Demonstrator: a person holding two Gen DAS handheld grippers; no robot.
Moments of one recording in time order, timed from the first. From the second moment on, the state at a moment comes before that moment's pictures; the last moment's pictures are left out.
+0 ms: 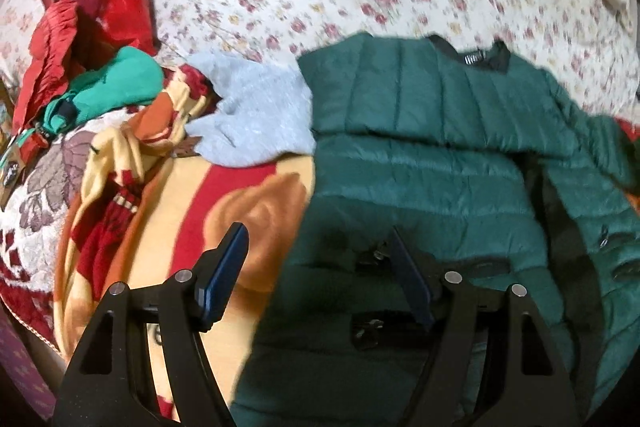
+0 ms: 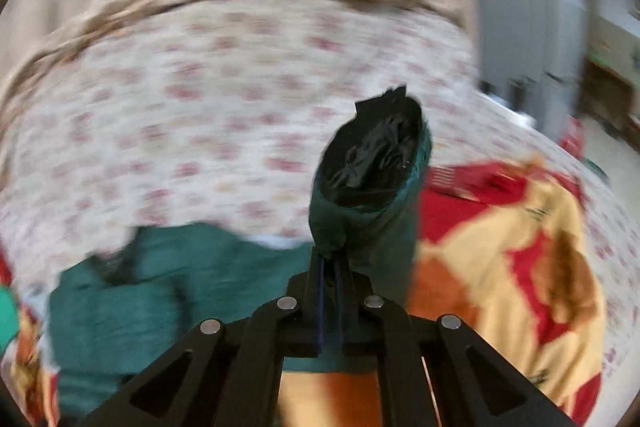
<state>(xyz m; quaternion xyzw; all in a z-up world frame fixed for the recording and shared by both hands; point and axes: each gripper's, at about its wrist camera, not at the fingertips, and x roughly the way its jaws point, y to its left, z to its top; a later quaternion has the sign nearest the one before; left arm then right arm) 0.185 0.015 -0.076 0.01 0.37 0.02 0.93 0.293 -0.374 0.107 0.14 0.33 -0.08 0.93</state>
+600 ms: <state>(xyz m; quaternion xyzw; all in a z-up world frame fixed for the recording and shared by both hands) 0.200 0.121 -0.063 -0.10 0.38 0.10 0.92 0.336 0.020 0.087 0.07 0.41 0.22 0.88</state>
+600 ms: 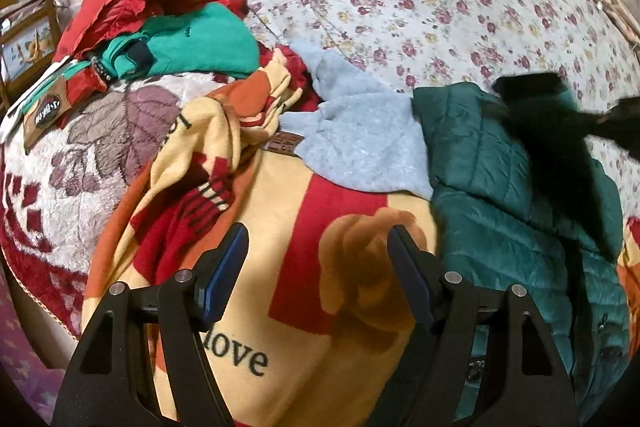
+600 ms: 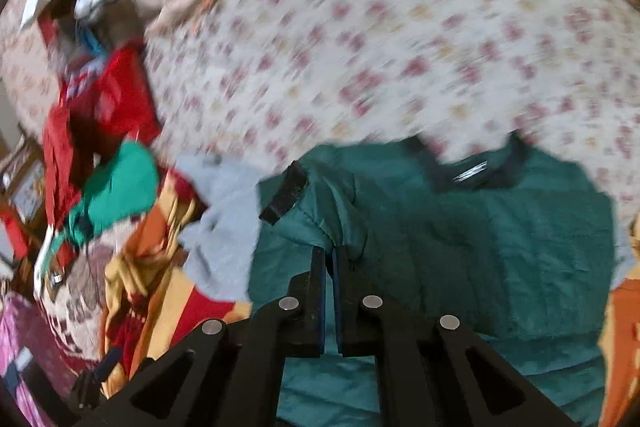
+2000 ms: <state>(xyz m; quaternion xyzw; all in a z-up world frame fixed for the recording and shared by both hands) 0.192 0.095 -0.100 -0.14 0.52 -0.09 0.84 0.183 -0.317 -0.045 0.29 0.49 0.10 0.82</state>
